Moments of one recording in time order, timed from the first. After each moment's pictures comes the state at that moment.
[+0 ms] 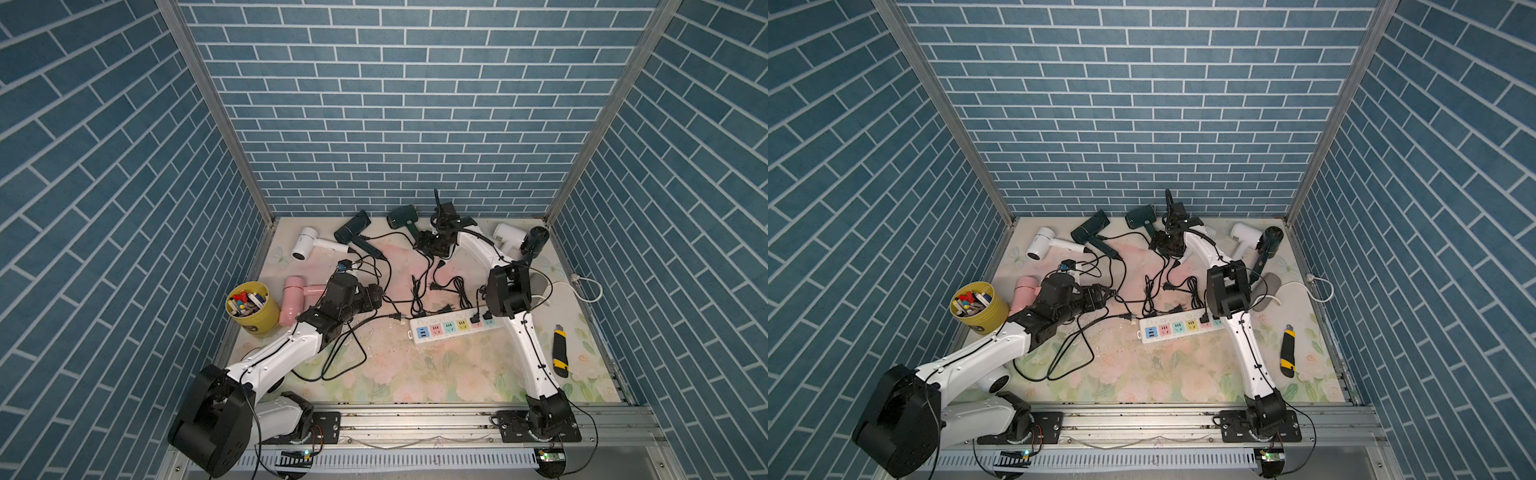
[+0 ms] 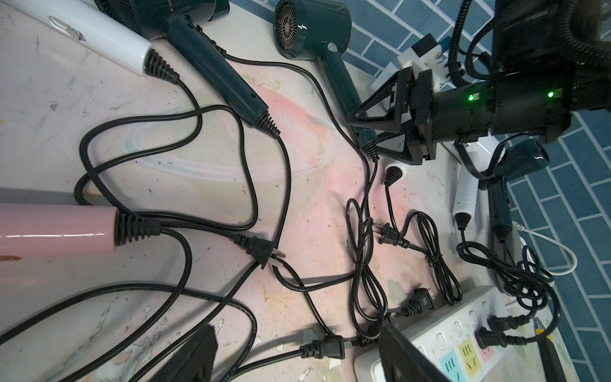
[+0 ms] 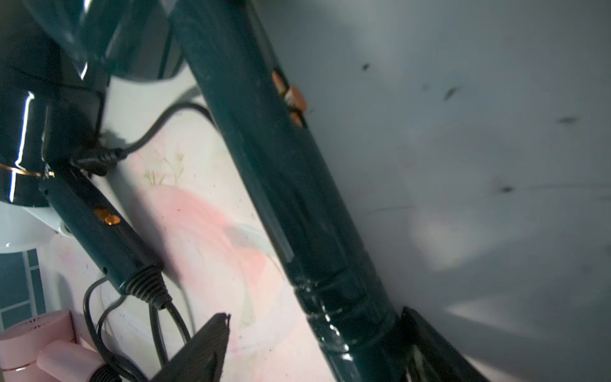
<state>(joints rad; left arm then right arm) -0.48 1.21 0.63 -0.02 -0.01 -0.60 0.47 2.64 2.44 -0.85 -0.33 0.48</state>
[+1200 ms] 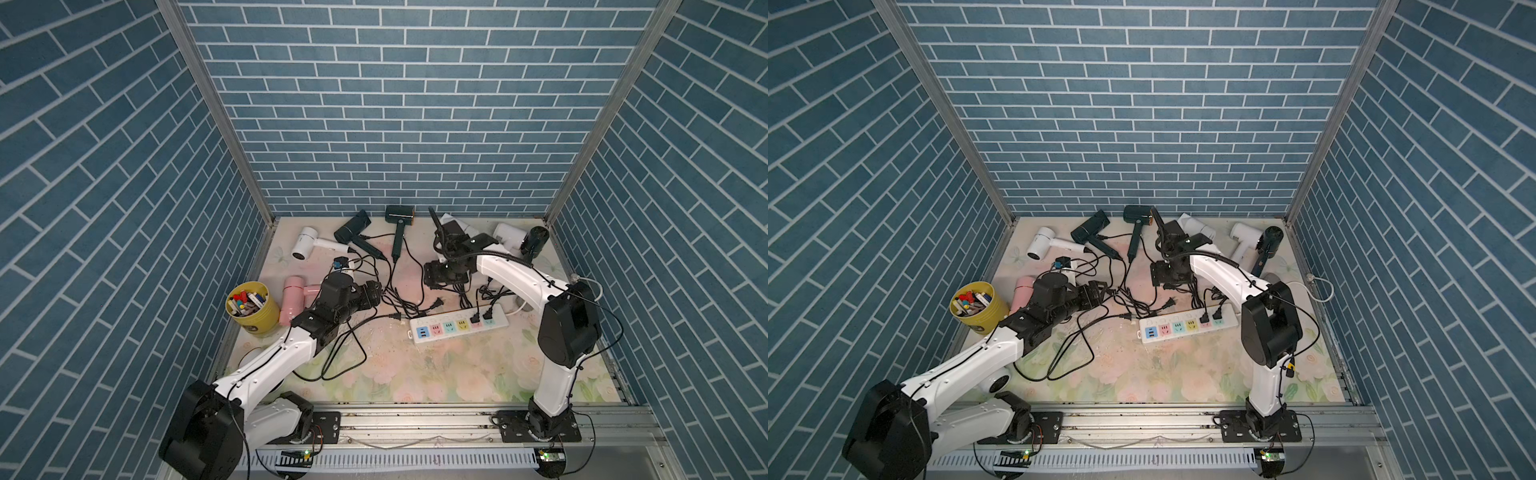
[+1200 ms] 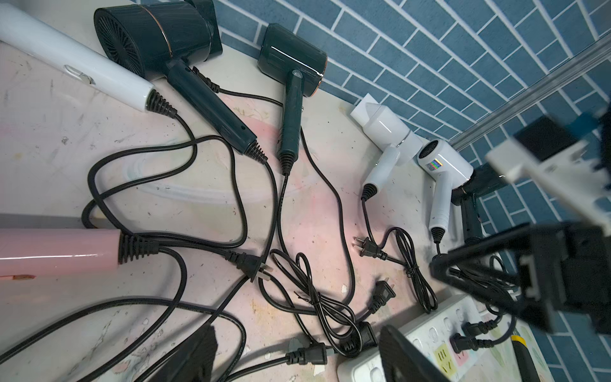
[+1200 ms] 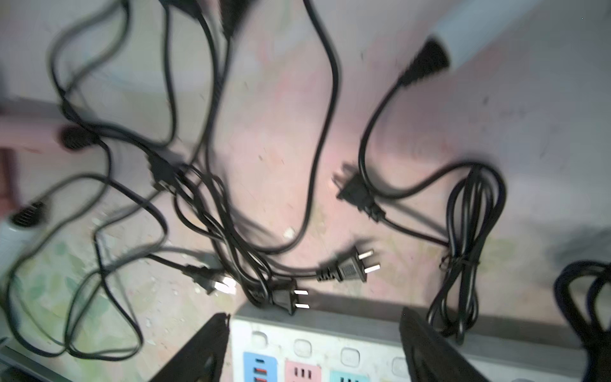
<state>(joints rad) -0.48 1.14 0.63 -0.01 -0.02 -0.60 0.63 1.86 1.51 -0.90 -0.12 0.37</state>
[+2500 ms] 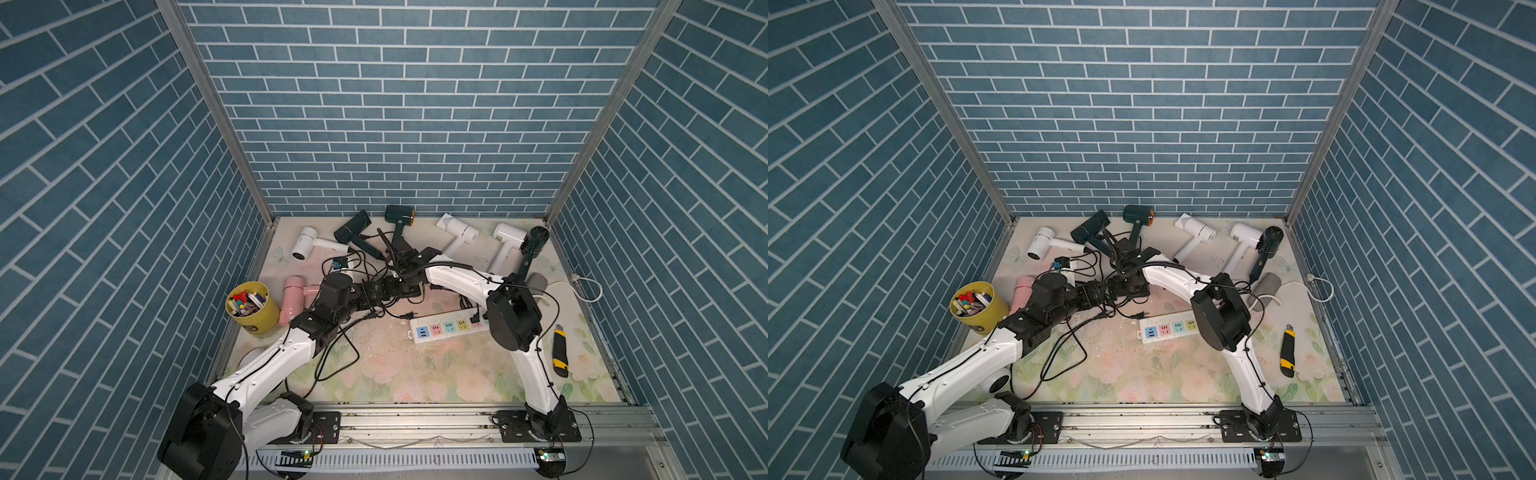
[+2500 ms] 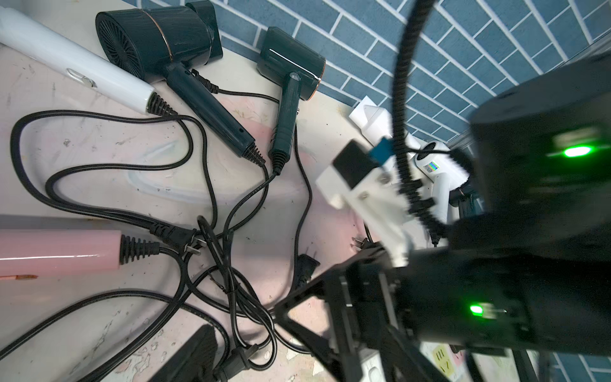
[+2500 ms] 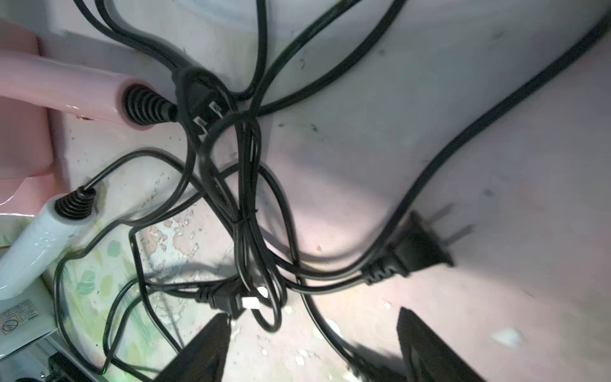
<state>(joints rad) -0.48 1.12 0.63 -0.01 -0.02 -0.61 0.82 2.13 1.80 -0.83 -0.15 0.48</state>
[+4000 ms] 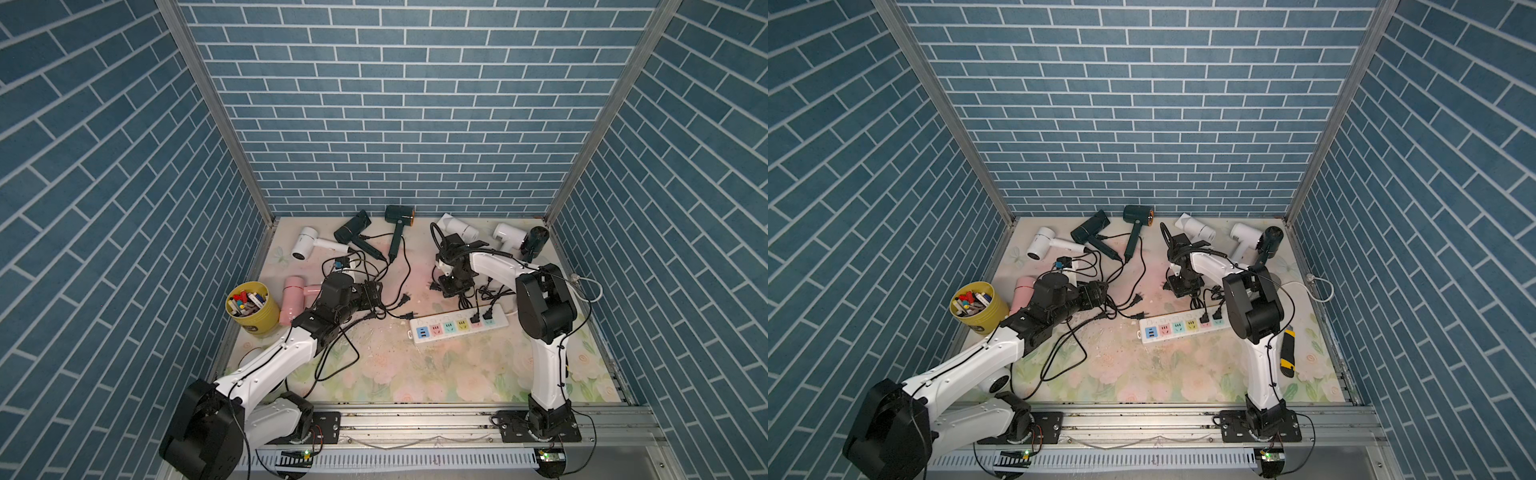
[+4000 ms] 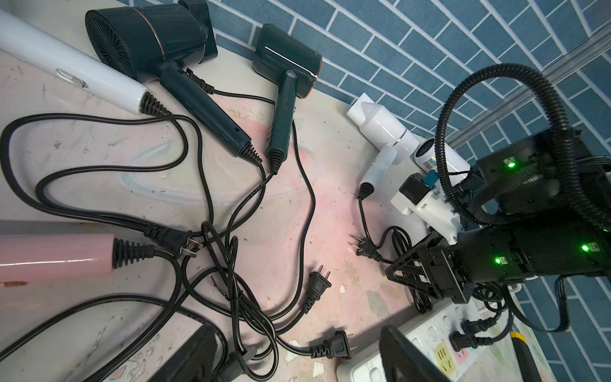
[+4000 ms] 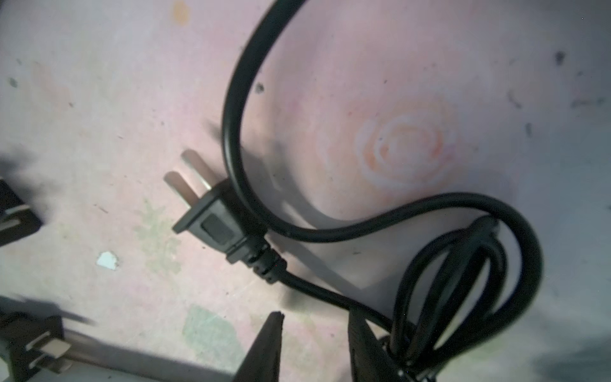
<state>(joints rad) -0.49 1.15 0.63 0.01 -0.01 -0.59 0.51 2.10 1.57 -0.89 -0.09 0.02</state>
